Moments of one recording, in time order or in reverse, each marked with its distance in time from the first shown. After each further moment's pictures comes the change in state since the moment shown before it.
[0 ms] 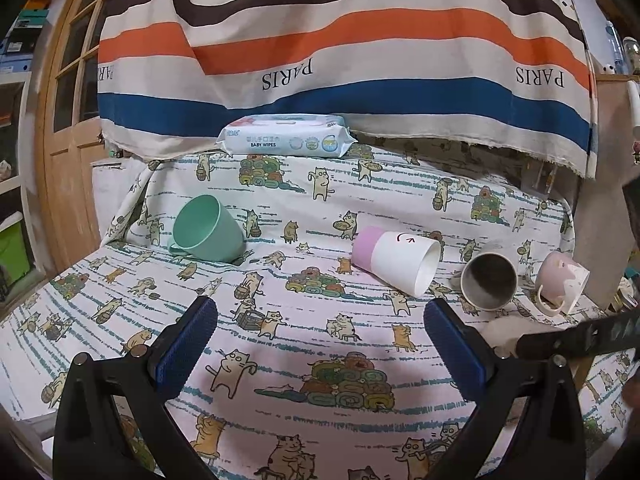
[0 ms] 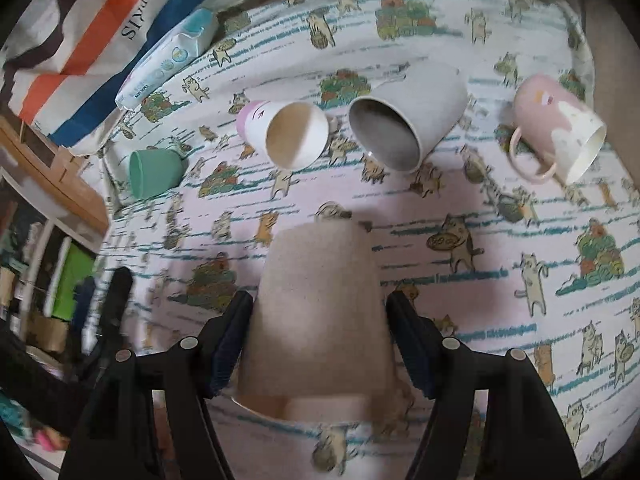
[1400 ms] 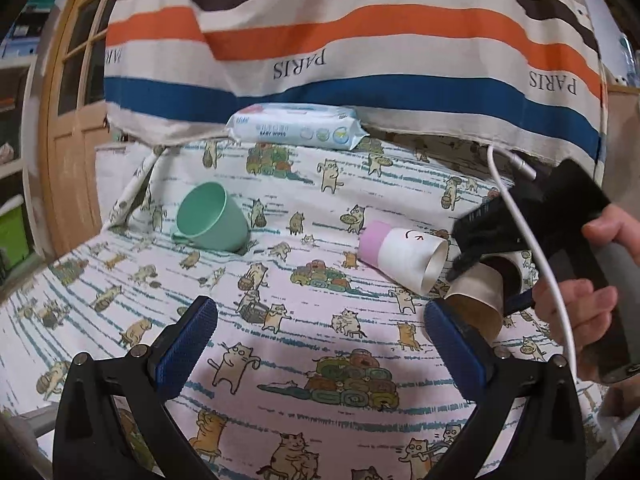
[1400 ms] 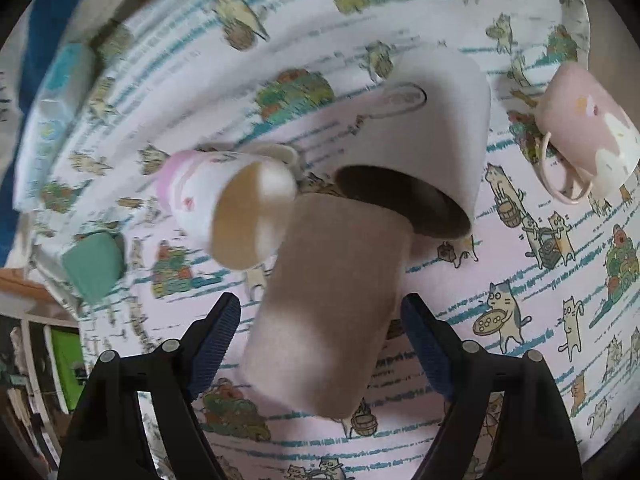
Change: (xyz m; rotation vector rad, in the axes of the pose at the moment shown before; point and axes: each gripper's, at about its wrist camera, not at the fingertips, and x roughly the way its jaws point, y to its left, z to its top) left arm 0.007 0.012 0.000 -0.057 0.033 0.002; right arm 0.094 0.001 0.107 0.352 0.233 -0.175
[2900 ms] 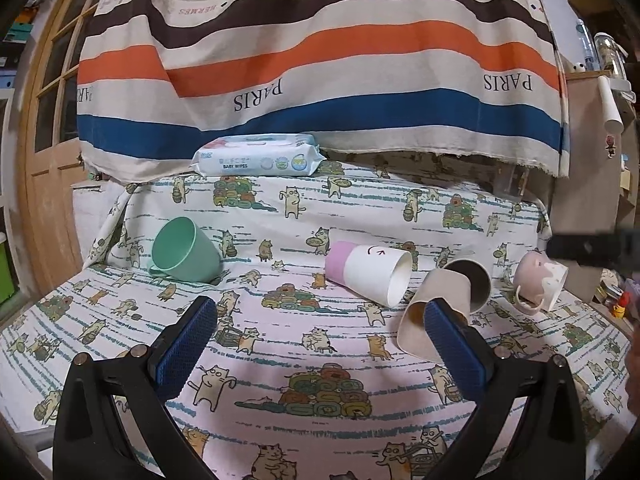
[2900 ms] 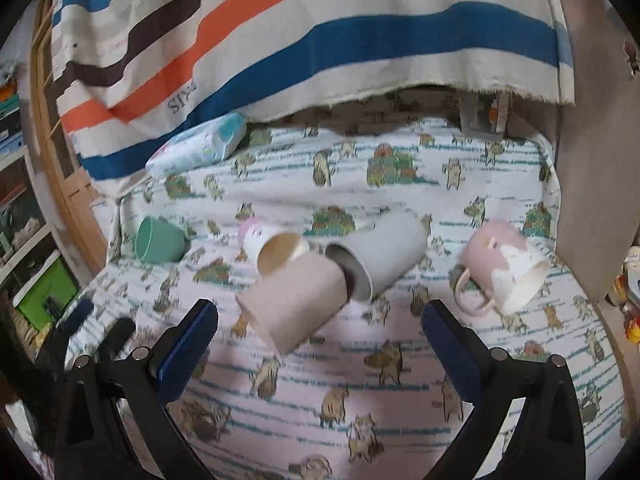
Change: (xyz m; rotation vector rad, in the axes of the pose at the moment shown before) left arm -0.018 -0.022 -0.002 0.106 -0.104 -0.092; right arm -0.132 -0.071 -0.113 -0.470 -0.660 0.186
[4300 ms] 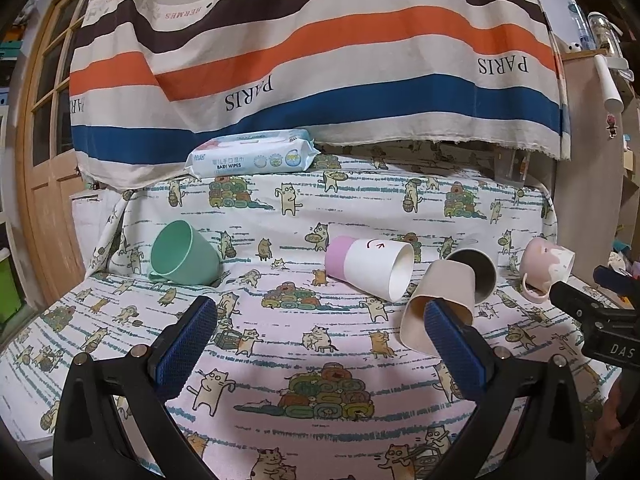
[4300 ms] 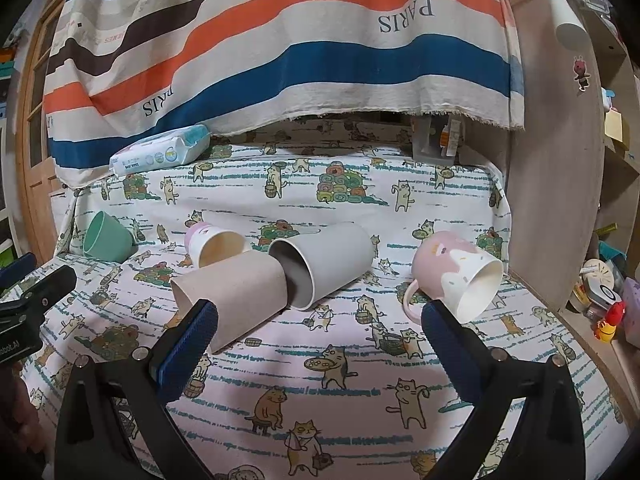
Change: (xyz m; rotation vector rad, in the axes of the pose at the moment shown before) left arm 0.007 -0.012 -0.002 0.052 0.016 0.029; right arm 0.004 -0.012 -0.063 -0.078 -0.187 -0.183
